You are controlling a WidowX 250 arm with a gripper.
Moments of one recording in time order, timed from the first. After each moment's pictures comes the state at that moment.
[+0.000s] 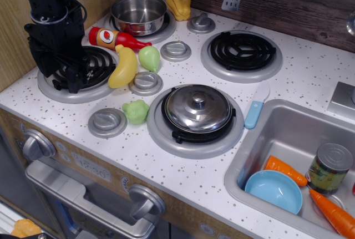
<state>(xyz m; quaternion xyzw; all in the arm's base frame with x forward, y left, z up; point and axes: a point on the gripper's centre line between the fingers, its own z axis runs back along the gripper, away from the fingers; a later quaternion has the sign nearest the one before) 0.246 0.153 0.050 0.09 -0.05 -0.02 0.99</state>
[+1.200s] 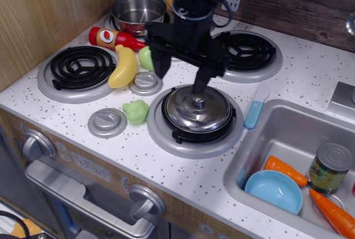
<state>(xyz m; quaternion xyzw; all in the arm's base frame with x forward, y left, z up) 0.301 -0.002 0.076 0.08 -0.08 0.04 0.99</state>
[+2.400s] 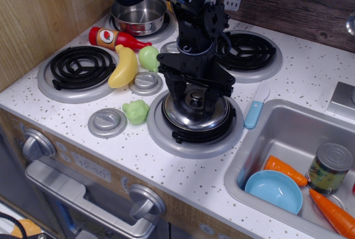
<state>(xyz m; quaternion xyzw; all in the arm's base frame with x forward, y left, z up) 0.320 -0.009 0.028 0.02 -0.12 0.04 0.99</state>
